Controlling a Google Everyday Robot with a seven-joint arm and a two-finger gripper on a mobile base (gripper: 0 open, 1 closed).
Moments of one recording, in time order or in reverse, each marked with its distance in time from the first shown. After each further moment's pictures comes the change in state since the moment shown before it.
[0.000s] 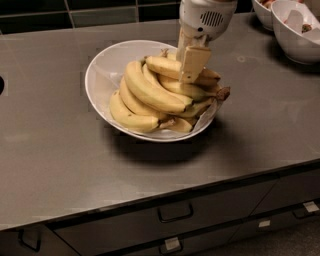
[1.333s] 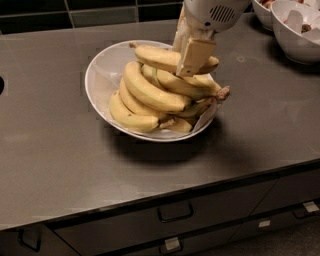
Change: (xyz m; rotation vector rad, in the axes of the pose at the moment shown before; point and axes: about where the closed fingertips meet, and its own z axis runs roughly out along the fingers) arm -0.018 0.006 -0.038 0.240 -0.092 -0.070
